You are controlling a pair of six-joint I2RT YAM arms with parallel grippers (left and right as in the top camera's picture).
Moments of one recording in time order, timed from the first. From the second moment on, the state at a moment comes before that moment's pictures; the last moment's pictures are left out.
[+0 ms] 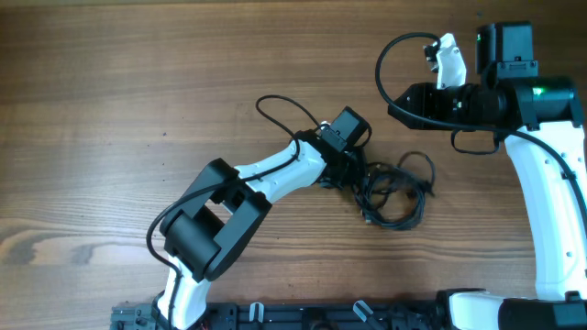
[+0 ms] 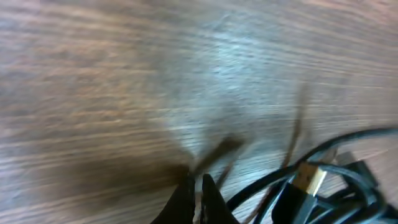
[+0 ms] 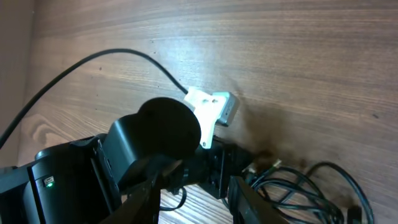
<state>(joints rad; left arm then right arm) -0.78 2.07 1.31 -0.39 0.29 -0.92 0.06 1.49 1.53 -1.15 -0.52 0.08</state>
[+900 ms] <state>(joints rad) -0.56 1.54 1.33 -0.50 0.09 -0.52 0.06 1.49 1.53 -1.13 -0.58 0.08</state>
